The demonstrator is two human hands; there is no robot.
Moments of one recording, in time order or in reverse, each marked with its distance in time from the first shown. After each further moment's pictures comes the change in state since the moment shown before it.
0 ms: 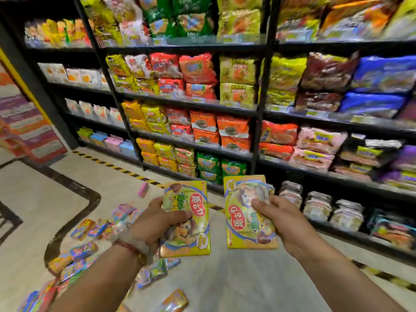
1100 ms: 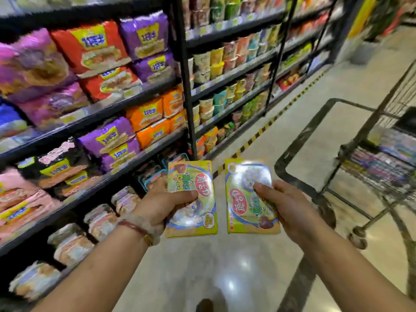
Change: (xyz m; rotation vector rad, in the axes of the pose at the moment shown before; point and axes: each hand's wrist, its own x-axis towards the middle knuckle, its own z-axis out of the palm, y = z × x) left_hand -0.038 -0.099 0.663 0.453 -1.219 -0.223; right_hand -0.259 0.019 -0.484 0.403 1.214 -0.196
